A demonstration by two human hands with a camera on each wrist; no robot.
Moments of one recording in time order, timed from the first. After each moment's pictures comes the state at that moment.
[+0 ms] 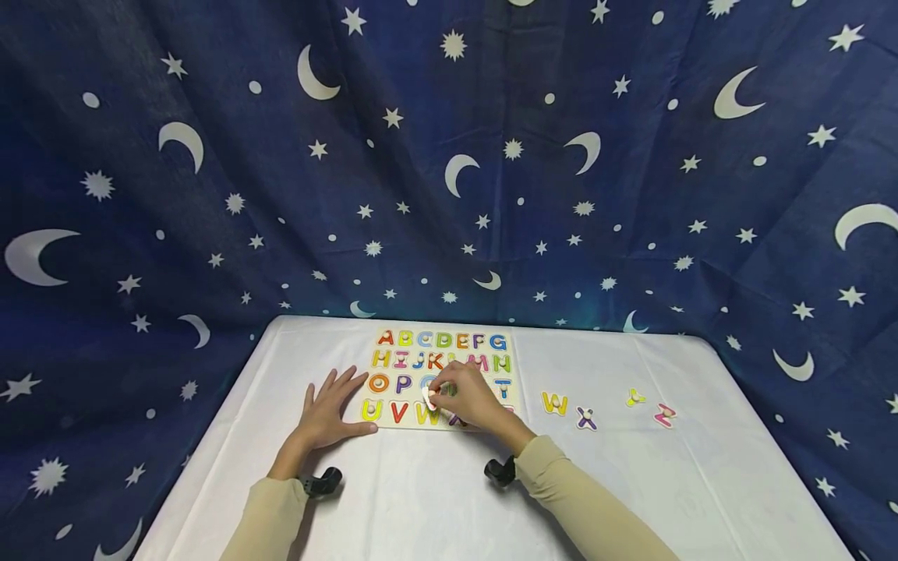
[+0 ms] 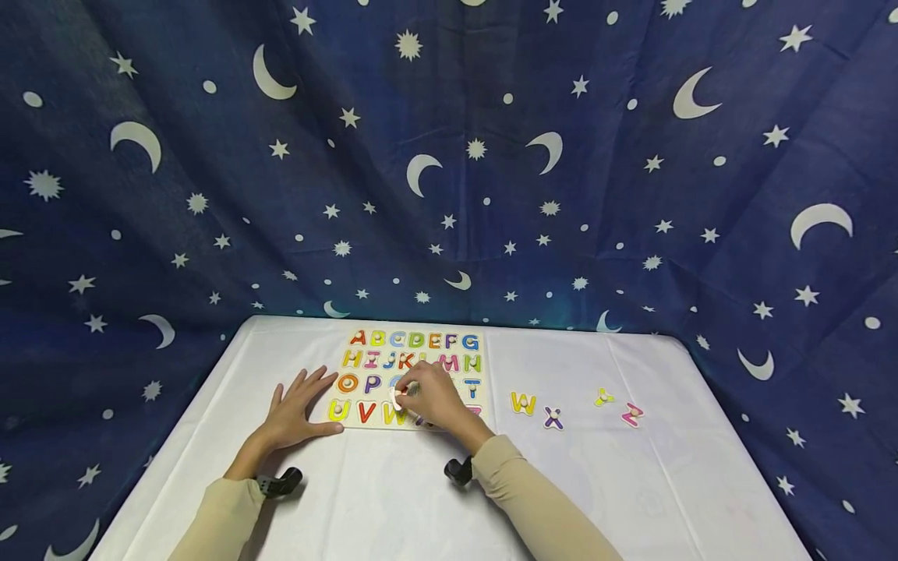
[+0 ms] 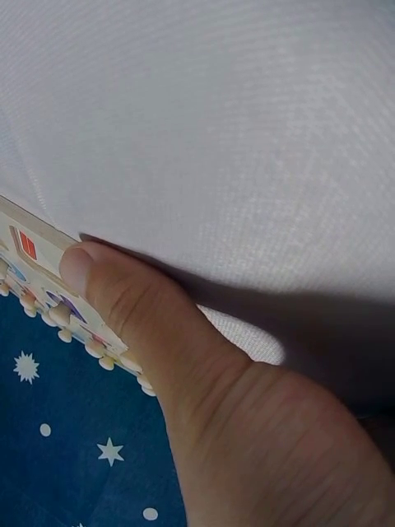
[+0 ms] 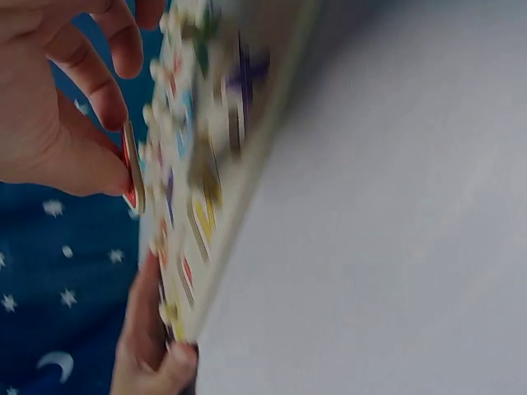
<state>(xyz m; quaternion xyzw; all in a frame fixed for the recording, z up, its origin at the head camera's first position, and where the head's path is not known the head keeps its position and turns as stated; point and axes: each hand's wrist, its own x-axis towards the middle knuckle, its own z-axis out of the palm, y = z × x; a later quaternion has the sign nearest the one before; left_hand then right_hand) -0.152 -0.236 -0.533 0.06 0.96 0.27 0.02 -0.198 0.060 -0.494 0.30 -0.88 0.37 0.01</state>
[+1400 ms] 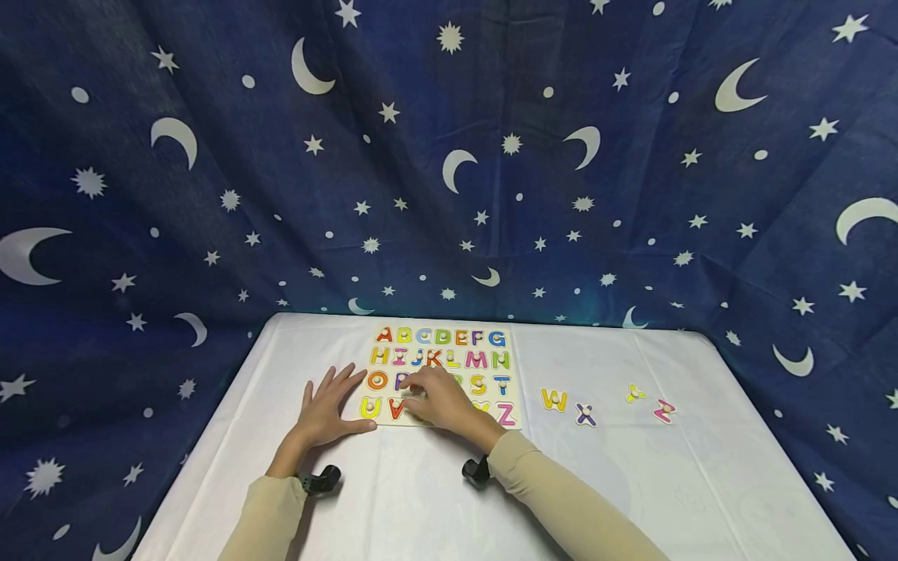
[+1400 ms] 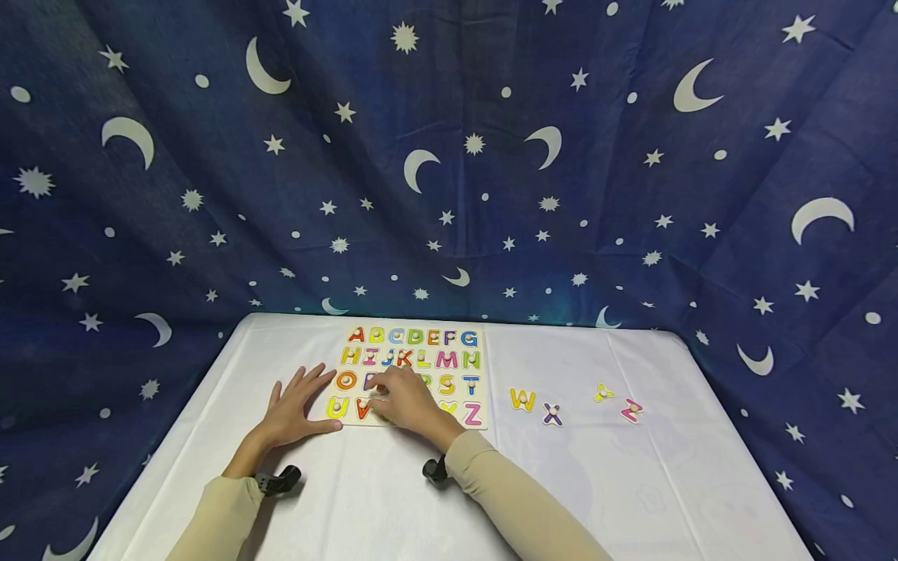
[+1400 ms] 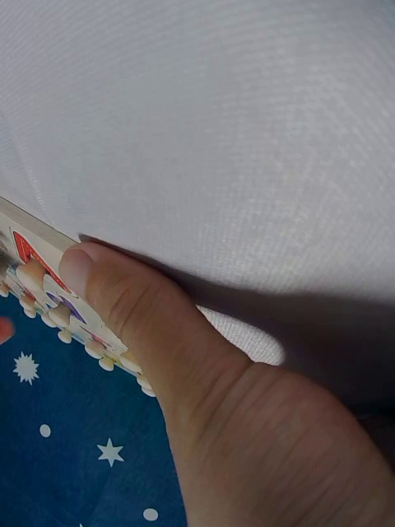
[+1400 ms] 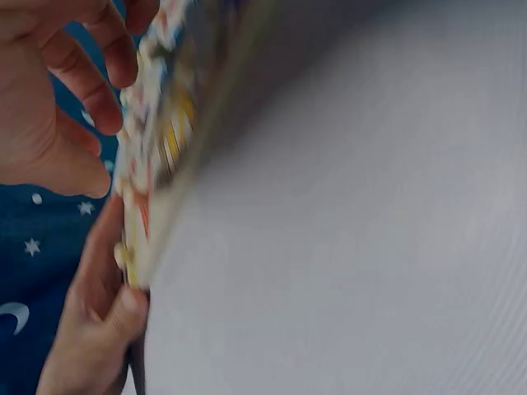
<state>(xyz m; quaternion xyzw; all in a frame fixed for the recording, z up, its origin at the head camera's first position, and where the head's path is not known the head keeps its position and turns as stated) -0.151 -0.237 -0.531 0.07 0.96 0.26 0.02 -0.196 0.021 -0.506 0.33 -0.89 0.30 0.00</state>
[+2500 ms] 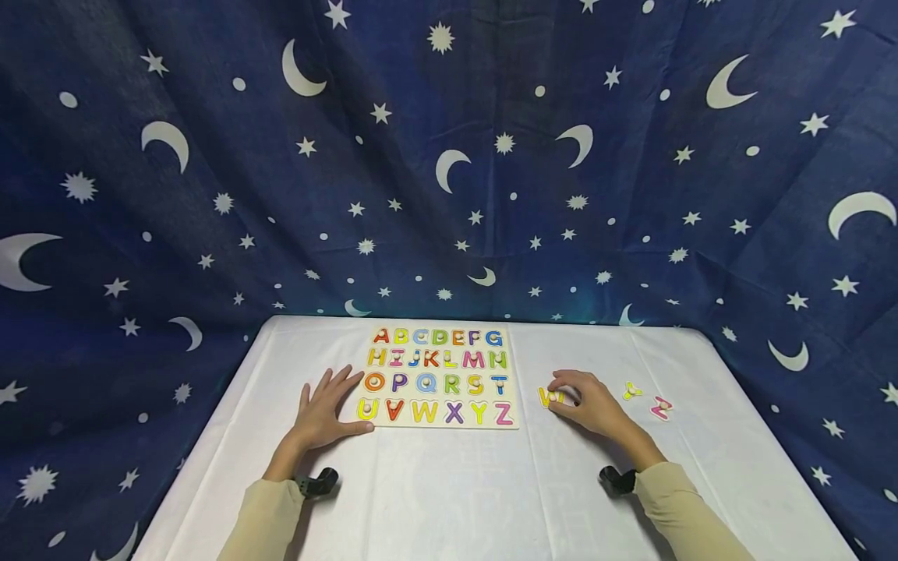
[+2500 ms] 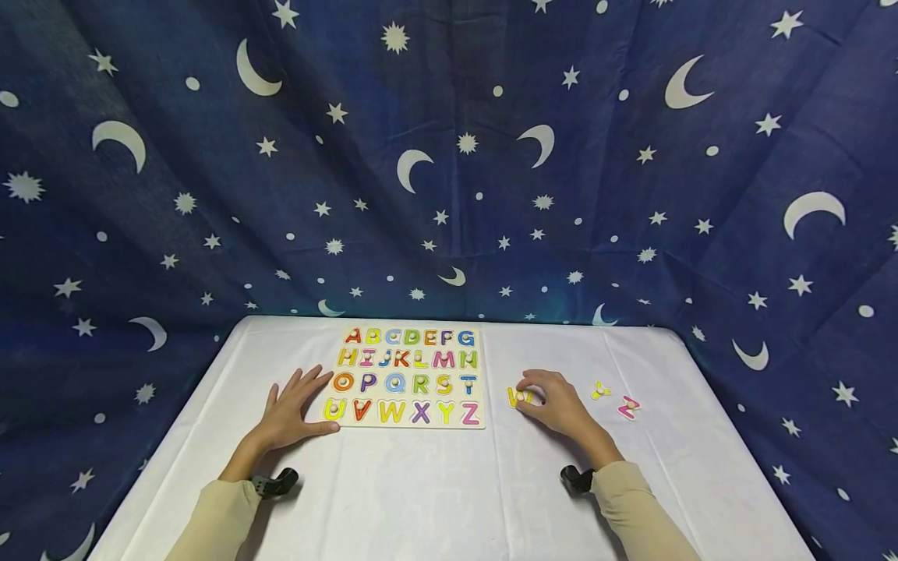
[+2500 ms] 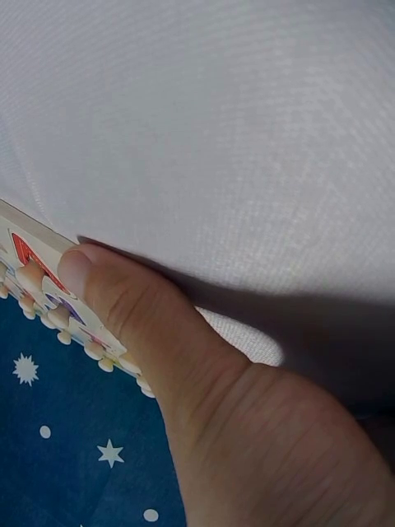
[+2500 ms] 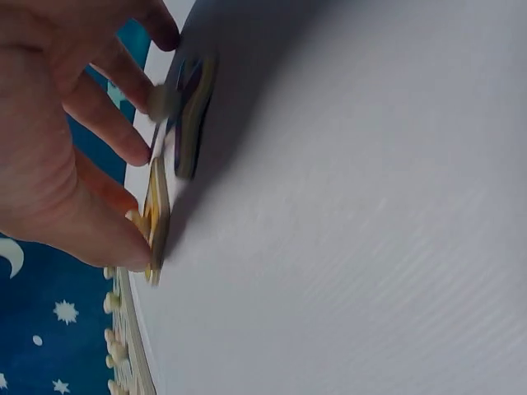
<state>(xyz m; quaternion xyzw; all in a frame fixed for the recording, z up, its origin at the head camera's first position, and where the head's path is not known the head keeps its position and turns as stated) -0.152 -0.237 -0.531 0.06 0.96 0.27 0.03 -0.196 0.270 -0.523 0.18 -0.94 0.30 0.02</state>
